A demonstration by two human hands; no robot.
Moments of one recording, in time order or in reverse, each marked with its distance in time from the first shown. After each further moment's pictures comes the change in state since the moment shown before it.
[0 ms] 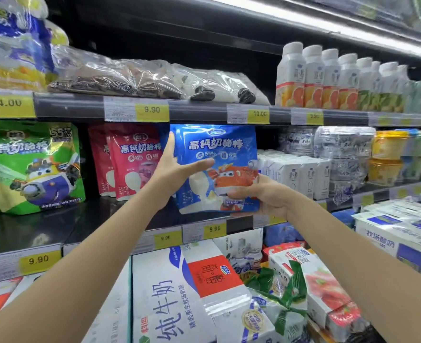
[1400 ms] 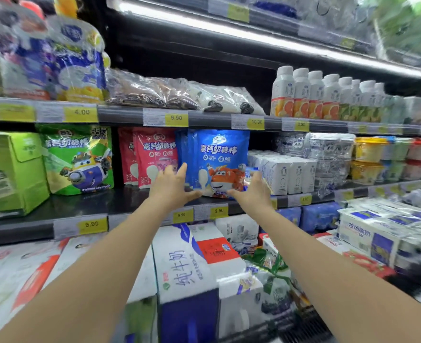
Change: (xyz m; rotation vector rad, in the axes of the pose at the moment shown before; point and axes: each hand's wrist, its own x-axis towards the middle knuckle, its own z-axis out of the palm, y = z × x) left_hand -0.068 -0.004 -0.020 1.163 0.025 -0.041; right_hand -0.046 0.017 0.058 -0.764 0.654 -0.133
